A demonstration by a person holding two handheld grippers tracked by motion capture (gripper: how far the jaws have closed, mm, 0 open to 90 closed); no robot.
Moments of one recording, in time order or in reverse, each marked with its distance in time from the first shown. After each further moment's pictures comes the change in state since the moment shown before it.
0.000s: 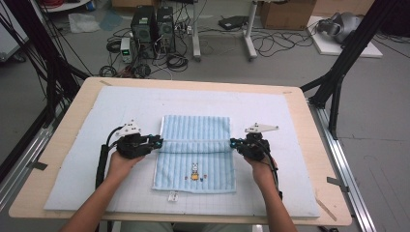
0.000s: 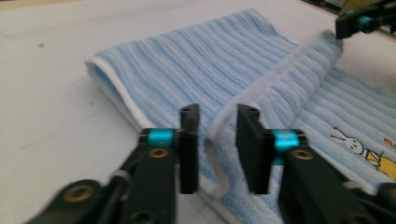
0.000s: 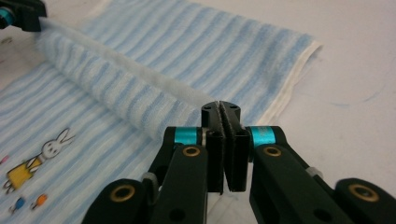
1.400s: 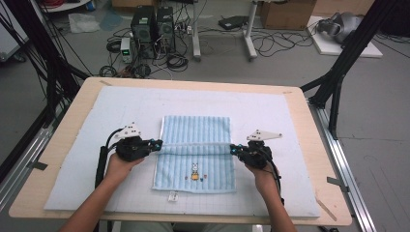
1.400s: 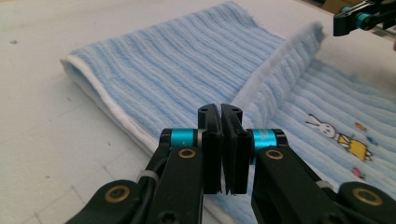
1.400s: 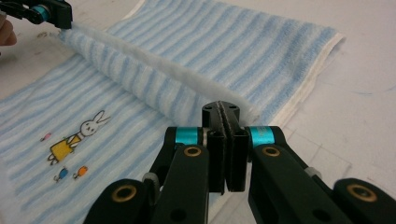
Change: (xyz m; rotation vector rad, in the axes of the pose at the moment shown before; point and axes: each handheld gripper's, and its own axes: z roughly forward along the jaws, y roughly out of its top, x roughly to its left) left arm -0.009 -0.002 -0.007 0.025 -0.076 0.039; right arm 0.013 -0.012 -0.015 -0.025 0.043 -0.017
